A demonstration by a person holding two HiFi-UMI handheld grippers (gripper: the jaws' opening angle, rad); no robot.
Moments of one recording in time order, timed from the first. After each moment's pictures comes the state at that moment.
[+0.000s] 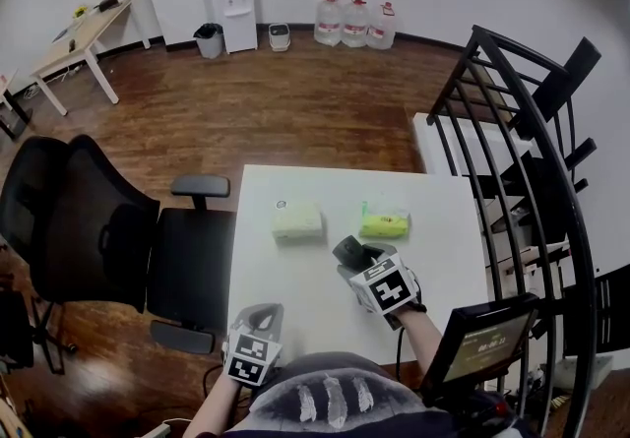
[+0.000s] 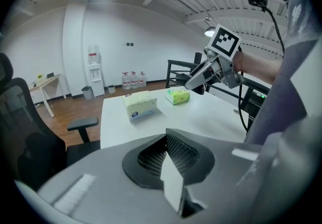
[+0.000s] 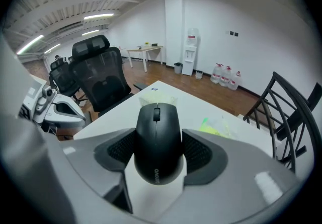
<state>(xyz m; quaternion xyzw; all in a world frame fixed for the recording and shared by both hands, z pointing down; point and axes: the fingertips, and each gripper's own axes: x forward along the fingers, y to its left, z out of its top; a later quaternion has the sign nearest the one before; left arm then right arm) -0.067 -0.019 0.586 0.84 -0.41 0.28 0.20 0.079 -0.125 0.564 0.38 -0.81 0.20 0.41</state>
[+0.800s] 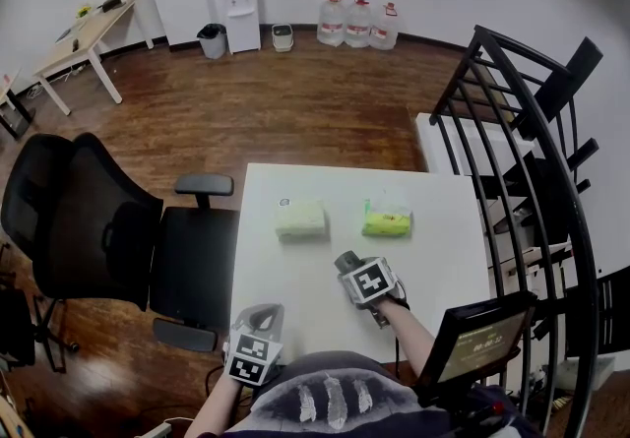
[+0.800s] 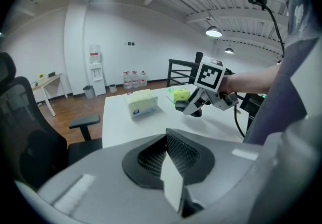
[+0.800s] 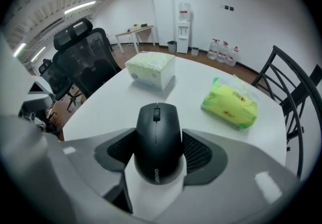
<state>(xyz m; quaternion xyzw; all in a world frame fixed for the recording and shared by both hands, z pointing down) -0.071 -0.017 0.587 0.84 -0.41 0.29 0.21 0.087 -0.108 0.670 0.37 -0.75 0.30 0.46</state>
